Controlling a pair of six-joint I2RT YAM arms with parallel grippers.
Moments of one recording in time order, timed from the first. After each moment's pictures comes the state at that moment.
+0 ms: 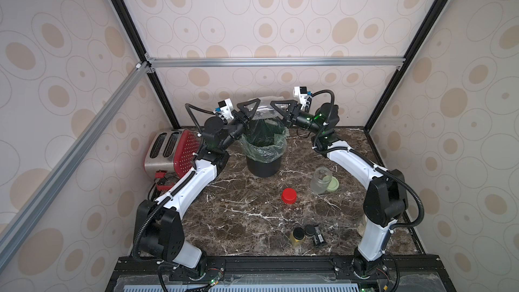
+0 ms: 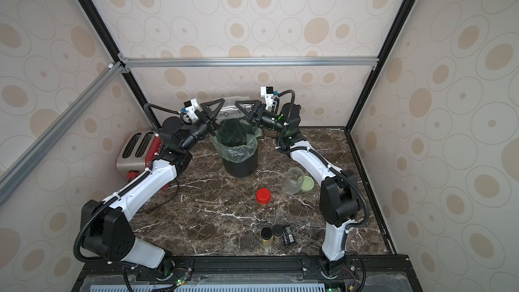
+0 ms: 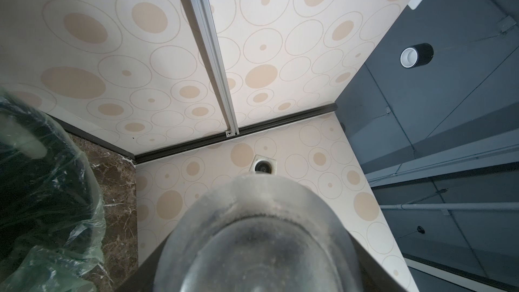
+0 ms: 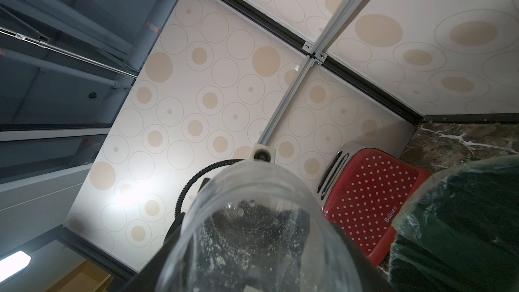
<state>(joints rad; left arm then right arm) -0.35 1.48 1.23 0.50 0.41 -1.48 0.43 1.85 1.60 0.59 -0.81 1.29</state>
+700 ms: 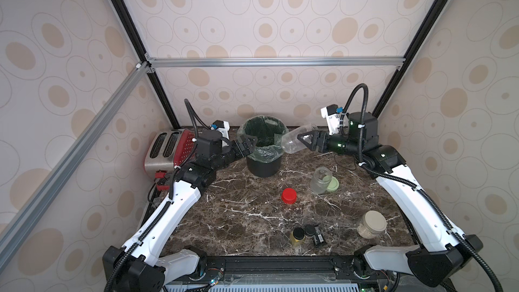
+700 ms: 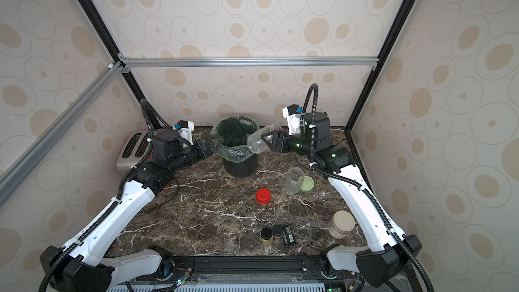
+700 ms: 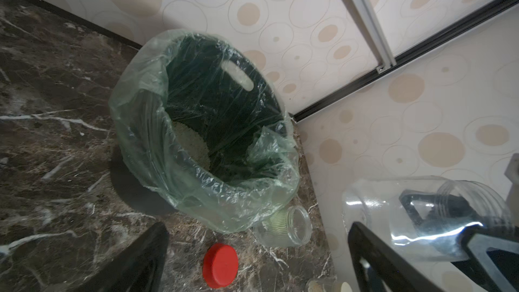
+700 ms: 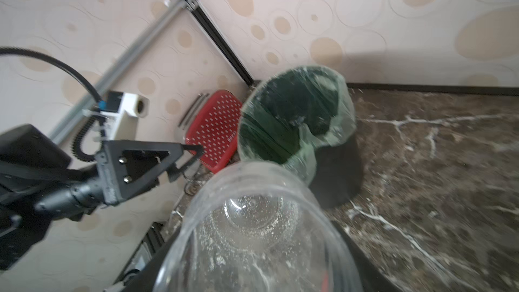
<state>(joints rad) -0.41 1.19 1.16 -0.36 0.21 -0.72 0.42 1.29 1.46 -0.63 -0.37 0.36</state>
